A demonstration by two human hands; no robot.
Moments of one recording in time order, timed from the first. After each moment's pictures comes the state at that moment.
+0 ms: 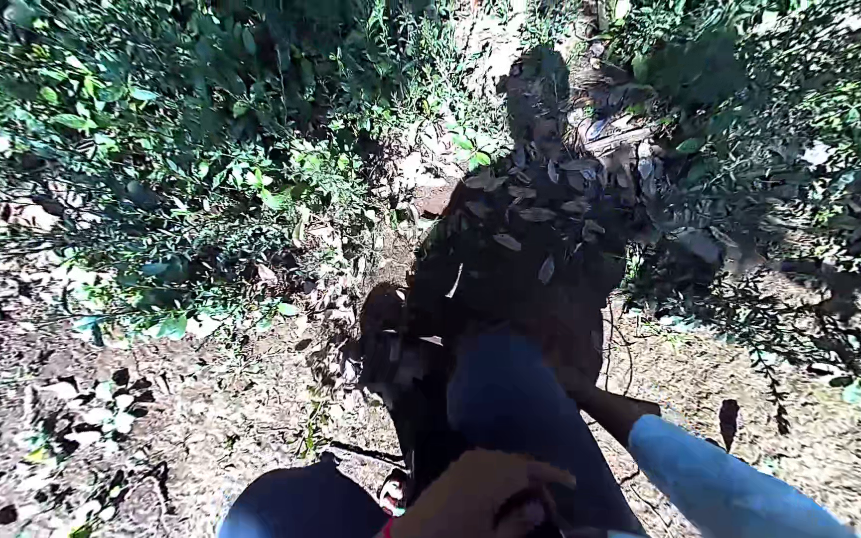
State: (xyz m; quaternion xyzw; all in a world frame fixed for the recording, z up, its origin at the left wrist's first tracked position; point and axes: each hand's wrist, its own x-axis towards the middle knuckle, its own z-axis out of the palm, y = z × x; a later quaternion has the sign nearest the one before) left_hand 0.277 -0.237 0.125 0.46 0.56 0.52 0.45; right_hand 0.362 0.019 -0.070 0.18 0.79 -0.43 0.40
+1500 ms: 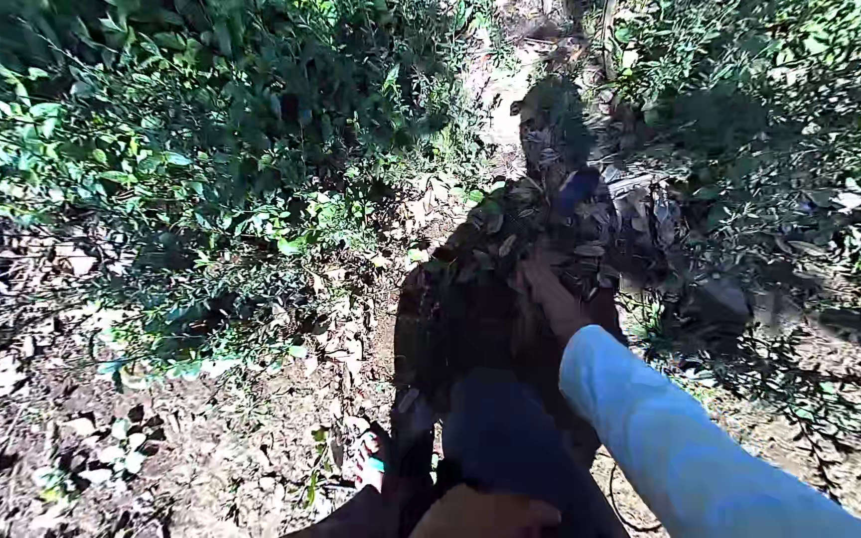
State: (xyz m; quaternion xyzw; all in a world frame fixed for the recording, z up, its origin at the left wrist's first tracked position) left_hand 0.232 -0.214 0.157 0.44 0.70 0.38 0.41; right_hand 0.143 0.098 -0.102 0.43 0.63 -0.64 0.10
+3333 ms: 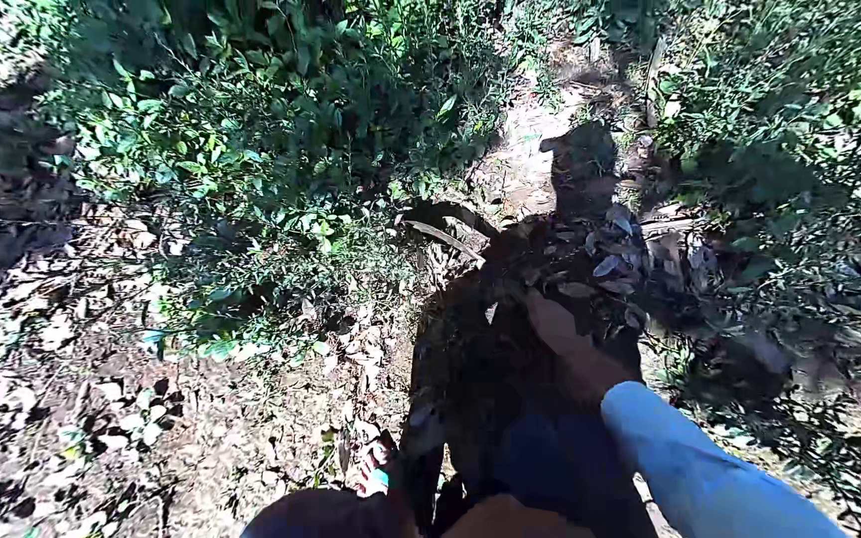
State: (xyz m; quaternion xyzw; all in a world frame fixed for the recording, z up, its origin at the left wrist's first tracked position) left_hand 0.241 -0.211 0.145 0.50 0.72 0.38 0.30; right_hand 0.122 0.061 -0.040 0.23 0.91 -0.20 0.27
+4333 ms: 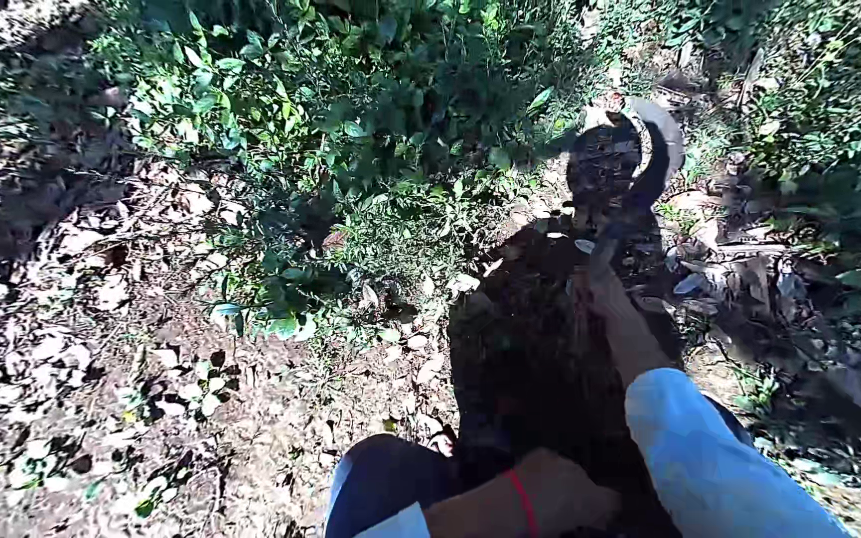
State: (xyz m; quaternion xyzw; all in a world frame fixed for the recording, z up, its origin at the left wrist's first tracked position) left_hand 0.148 -0.272 0.127 0.53 0.64 0.17 0.53; right_hand 0.029 -0.010 -0.017 0.42 0.63 -0.65 0.01
